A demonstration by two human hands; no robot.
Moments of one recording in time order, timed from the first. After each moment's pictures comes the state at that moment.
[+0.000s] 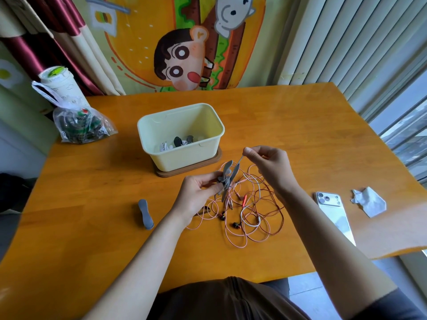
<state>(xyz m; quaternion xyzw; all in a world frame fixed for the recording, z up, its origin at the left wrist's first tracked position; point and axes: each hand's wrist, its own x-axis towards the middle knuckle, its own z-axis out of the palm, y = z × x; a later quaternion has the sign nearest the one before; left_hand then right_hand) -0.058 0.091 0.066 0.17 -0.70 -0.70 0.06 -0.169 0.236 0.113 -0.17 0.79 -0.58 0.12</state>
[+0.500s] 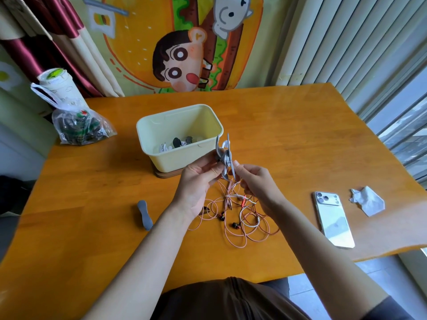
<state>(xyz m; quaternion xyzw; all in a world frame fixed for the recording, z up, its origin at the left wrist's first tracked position) -0.071 0.102 0.097 0.14 -0.51 -0.84 0.12 -0.140 0.230 0.102 -0.11 0.75 -0.59 0.27</state>
